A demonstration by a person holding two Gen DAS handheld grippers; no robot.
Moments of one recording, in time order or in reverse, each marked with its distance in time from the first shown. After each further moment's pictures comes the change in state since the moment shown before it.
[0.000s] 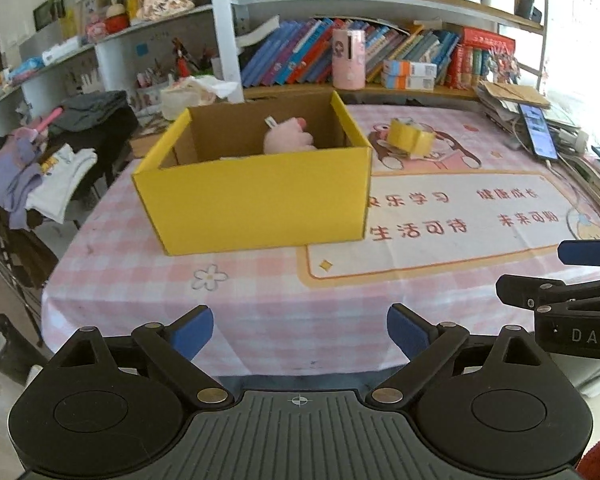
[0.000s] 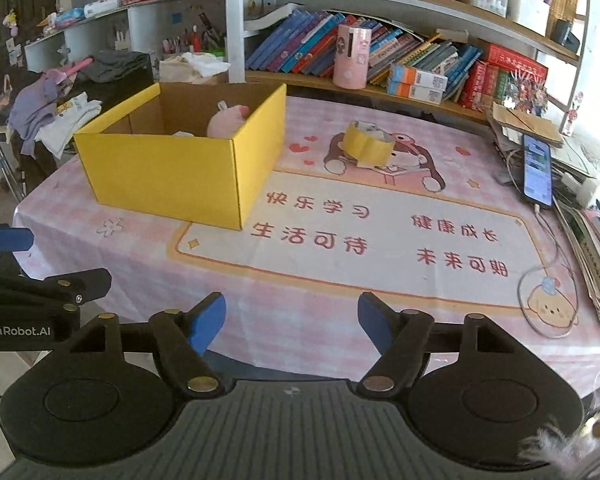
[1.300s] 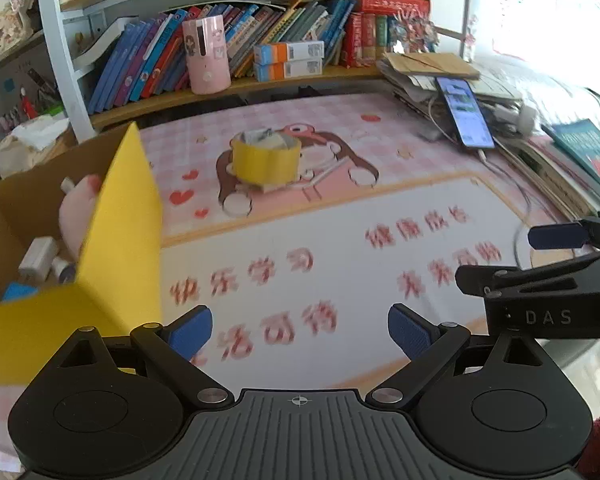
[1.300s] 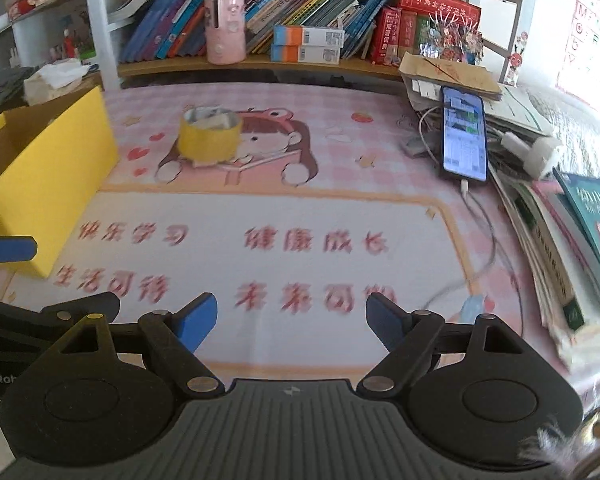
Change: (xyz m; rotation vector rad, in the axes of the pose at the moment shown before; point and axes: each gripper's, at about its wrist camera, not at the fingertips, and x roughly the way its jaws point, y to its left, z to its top) left arm 0.126 -0.154 0.100 0.142 0.035 -0.183; right arm 0.097 -0.181 0.049 0.120 0.080 -0.117
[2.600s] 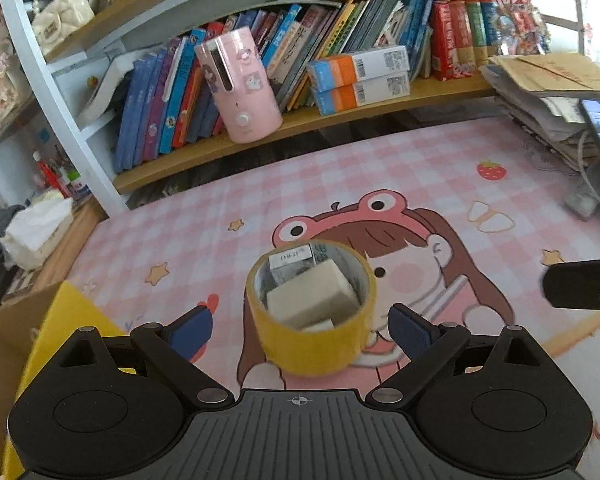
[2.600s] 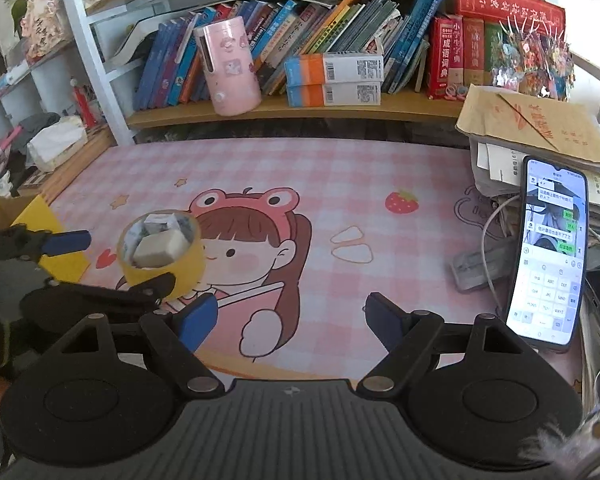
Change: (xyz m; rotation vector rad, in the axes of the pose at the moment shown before) left arm 0.167 -0.016 0.132 0.011 -0.008 0.335; right arm 0.134 -0.093 0.141 -0.020 -0.037 0.282
